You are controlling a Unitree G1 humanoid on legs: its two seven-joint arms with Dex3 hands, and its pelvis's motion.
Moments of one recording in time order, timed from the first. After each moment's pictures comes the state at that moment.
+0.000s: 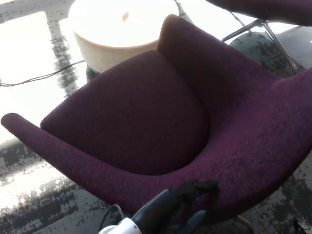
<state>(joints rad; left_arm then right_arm) -0.11 0.14 -0.52 0.30 0.07 -0.10 -0.29 -0.17 -0.25 -0.23 1.27 0.01 -0.46 0.15</state>
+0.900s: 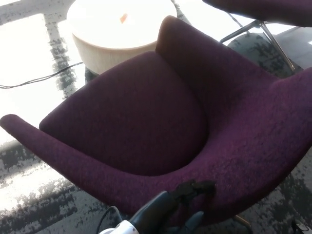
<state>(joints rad) -0.07 0.15 -0.50 0.26 0.08 -0.08 -0.28 -0.17 -0.25 -0.21 1.28 0.01 -0.46 0.15</state>
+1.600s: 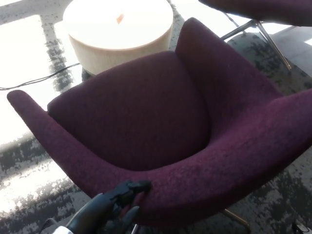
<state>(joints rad) -0.01 0.31 -0.23 0.36 -0.02 -0.18 -0.39 -0.16 -0.25 -0.21 1.28 0.01 -0.45 0.15</state>
